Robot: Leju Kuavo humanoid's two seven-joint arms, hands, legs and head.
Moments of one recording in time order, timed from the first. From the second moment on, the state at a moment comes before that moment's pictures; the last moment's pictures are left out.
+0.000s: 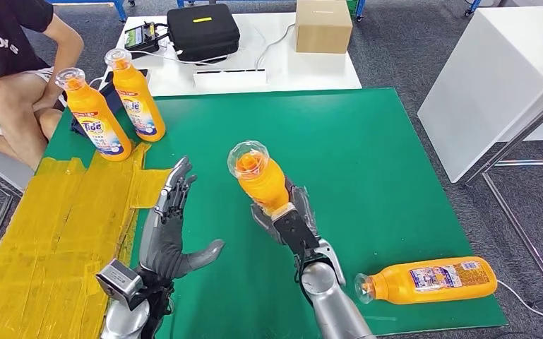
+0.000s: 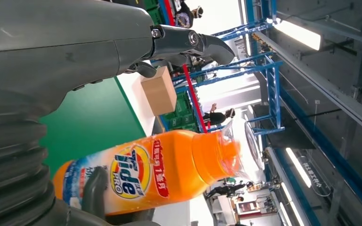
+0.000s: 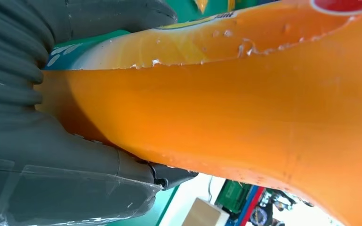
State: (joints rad) left arm -0.02 -0.22 -0.26 -1.56 -0.19 0.01 -0.54; right arm -0.21 0.28 0.23 -1.17 0.44 -0.20 -0.46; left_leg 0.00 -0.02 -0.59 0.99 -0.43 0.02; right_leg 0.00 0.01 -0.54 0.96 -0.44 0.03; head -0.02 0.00
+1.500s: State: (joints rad) left arm -0.06 -0.22 -0.24 -1.45 0.06 -0.08 -0.50; right arm -0.24 0.32 0.55 -1.13 0.40 -0.23 -0.47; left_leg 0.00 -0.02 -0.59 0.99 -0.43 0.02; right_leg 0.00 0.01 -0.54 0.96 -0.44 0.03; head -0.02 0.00
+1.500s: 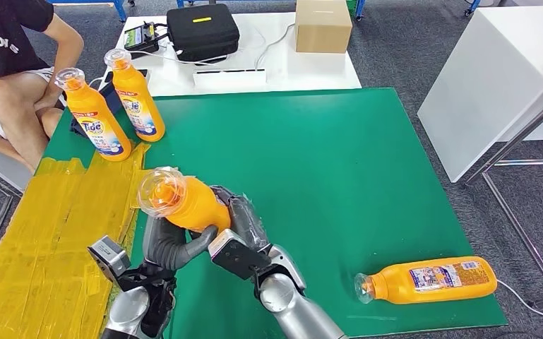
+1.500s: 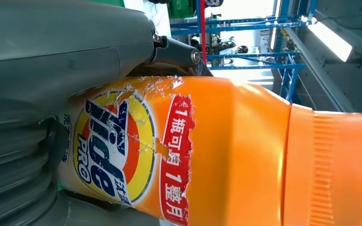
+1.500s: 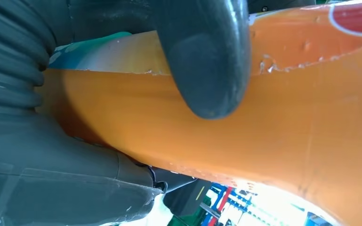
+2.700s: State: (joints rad) left arm -0.07 -0.20 -0.14 -1.60 -0.87 0.69 -0.39; right arm -0.09 0.26 0.45 -1.42 0.45 -0.31 -0.46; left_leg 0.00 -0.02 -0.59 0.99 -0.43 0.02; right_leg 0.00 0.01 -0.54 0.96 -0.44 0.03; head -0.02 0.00
